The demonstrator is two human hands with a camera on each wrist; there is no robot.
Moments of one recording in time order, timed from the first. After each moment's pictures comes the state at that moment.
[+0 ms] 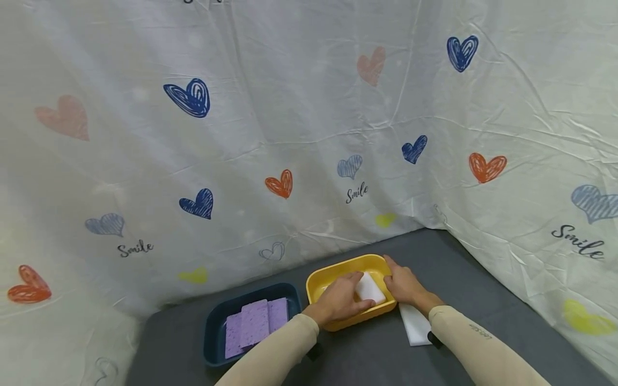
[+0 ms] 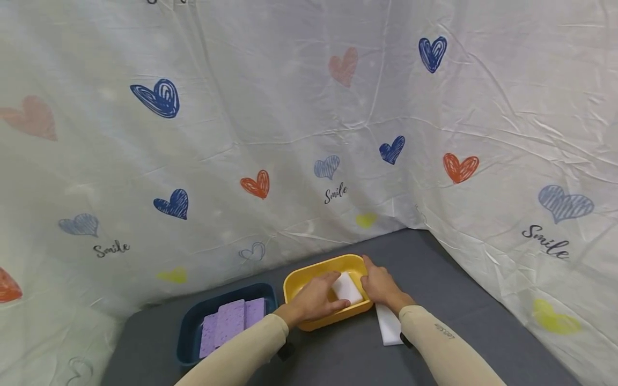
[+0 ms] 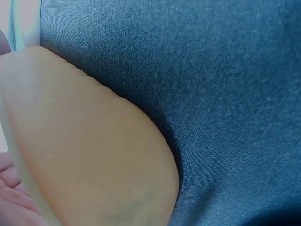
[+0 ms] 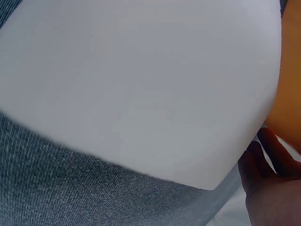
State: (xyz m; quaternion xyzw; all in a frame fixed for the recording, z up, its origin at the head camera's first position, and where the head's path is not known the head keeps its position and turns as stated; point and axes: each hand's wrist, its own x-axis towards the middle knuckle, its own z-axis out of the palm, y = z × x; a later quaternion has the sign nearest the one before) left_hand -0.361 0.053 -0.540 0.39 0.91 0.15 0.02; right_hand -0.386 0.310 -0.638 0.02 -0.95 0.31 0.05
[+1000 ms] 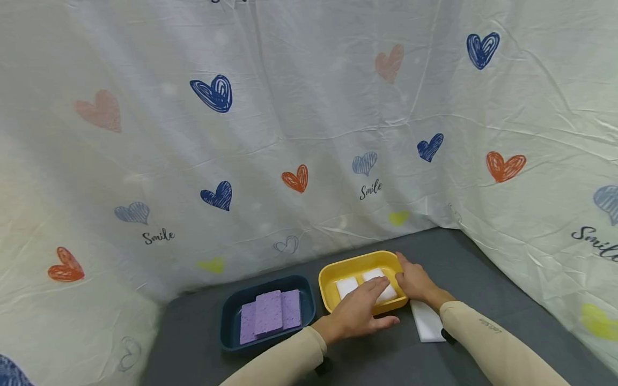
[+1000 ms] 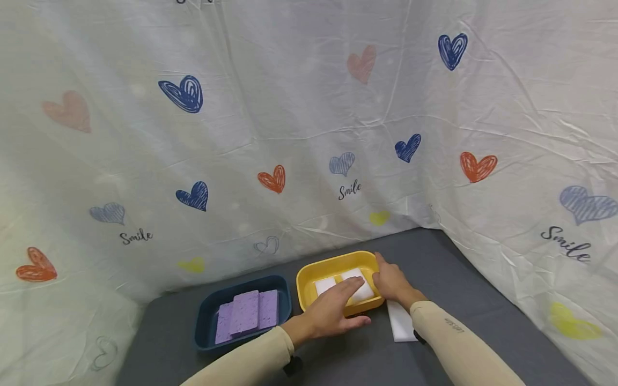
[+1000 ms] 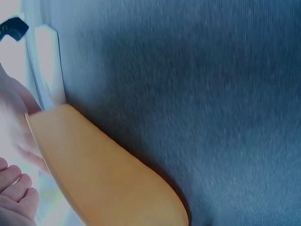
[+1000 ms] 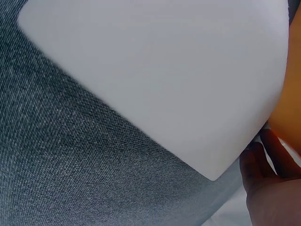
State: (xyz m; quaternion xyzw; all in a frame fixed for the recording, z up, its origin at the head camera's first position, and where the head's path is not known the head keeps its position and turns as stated) left_hand -0.305 0.042 -0.524 0.49 0.85 0.17 -0.04; right_hand -0.386 0.311 -0.636 0.04 -0.95 0.30 0.04
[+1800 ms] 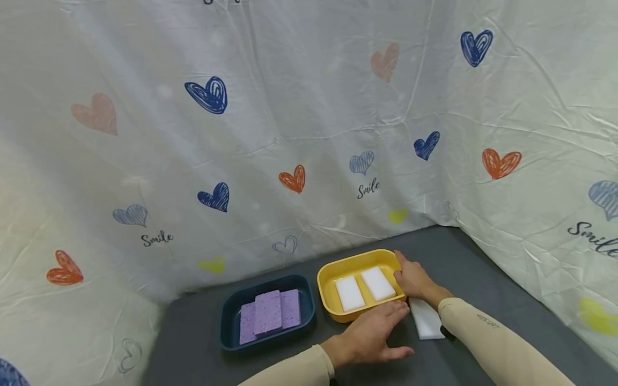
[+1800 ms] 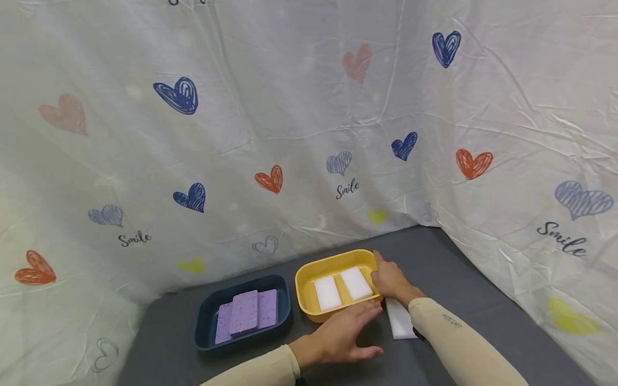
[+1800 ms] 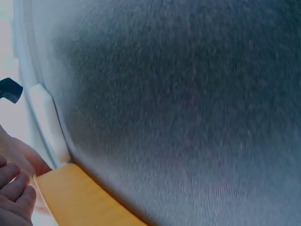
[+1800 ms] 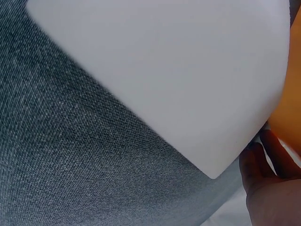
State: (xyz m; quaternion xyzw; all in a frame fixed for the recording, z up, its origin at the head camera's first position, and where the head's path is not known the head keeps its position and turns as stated) left_hand -0.268 0.057 -0.540 0.59 0.80 0.10 -0.05; right_hand -0.372 0.303 -0.613 0.04 -0.94 0.33 0.03
